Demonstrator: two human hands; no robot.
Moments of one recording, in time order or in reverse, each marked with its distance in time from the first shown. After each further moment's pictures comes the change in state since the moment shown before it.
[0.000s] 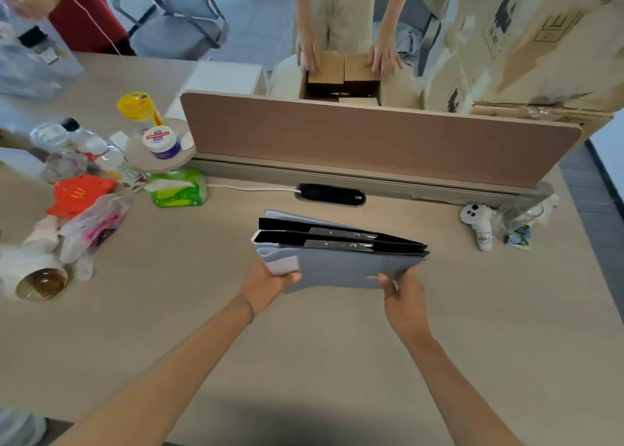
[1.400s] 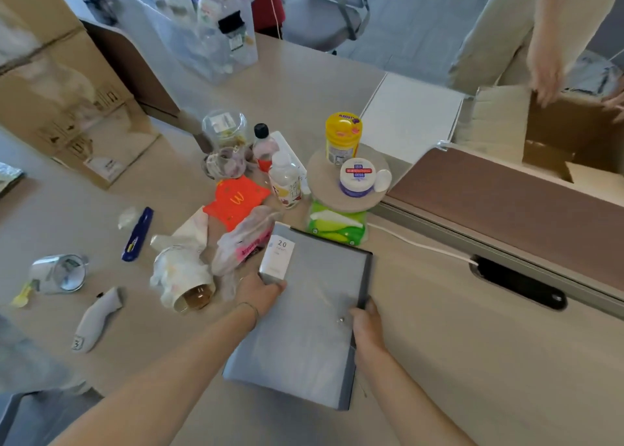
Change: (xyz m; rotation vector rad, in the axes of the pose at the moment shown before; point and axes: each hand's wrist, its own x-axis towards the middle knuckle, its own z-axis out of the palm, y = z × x) left_hand 0.104 -0.171 -0.344 -0.018 0.399 -0.487; right_hand 0.032 -0.173 0.418 0.450 -0.298 0.668
